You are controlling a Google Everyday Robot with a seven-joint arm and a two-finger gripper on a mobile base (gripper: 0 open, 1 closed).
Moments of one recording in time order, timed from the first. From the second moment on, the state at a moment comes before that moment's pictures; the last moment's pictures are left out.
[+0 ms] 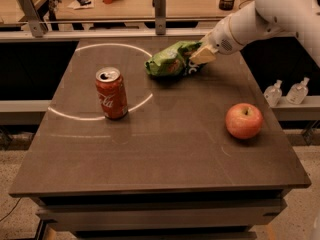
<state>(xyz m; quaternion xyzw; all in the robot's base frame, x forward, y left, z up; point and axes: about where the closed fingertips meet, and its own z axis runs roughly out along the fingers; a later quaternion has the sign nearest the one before) 0.712 -0.127 0.880 -0.52 0.76 0.09 0.38</state>
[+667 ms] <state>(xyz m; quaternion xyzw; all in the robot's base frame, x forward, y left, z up) 0.708 -0.128 0.932 -0.44 0.74 0.11 0.50</state>
